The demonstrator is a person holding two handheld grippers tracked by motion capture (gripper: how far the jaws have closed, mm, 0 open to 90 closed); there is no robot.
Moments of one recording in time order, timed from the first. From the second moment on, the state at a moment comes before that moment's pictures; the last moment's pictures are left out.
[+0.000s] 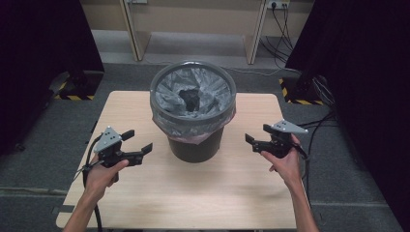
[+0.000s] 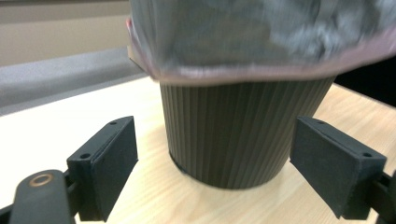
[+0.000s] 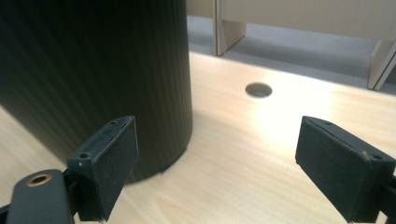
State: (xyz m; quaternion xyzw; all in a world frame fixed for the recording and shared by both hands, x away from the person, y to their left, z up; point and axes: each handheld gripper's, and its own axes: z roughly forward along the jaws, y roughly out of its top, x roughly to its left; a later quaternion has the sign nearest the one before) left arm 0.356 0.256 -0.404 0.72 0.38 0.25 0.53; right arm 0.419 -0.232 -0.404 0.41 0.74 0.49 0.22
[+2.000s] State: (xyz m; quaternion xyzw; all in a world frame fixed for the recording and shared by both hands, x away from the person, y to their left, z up) left arm 0.332 0.263 -0.523 0.81 0.42 0.18 0.37; right arm 0.324 -0.219 -0.515 0.45 0.81 0.34 0.19
